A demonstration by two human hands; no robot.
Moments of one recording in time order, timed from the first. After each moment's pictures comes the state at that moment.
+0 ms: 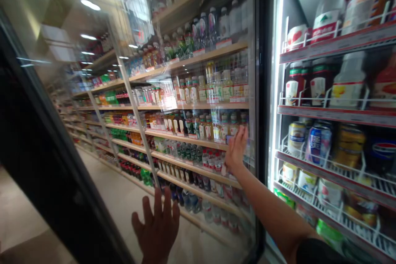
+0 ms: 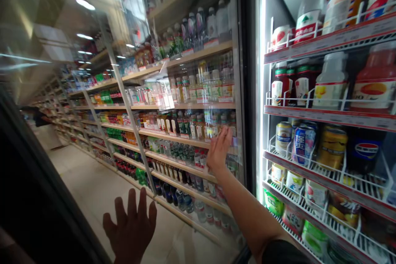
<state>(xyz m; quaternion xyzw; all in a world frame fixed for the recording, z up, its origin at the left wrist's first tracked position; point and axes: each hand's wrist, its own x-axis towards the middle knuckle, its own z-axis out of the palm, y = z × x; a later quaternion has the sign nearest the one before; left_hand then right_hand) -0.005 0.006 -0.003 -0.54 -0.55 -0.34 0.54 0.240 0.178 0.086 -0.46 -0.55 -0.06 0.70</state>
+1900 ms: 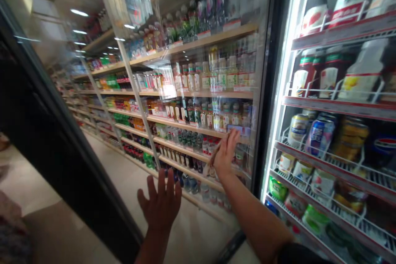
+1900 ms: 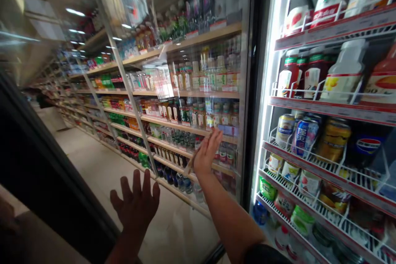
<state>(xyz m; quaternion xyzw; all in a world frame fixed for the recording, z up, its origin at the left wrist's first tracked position) 0.007 0.001 0.003 -0.54 -0.54 -0.35 0.55 0.186 0.135 0.045 -0.47 -0.54 0.00 0.70</state>
